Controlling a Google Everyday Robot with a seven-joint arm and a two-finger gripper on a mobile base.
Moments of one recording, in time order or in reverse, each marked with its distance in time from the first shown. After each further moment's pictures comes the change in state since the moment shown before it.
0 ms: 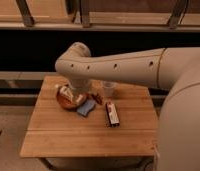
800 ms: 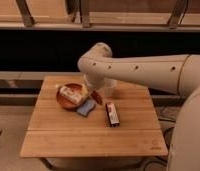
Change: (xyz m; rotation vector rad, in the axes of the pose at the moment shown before) arm -0.012 -0.067 0.041 -0.086 -0.101 -0.003
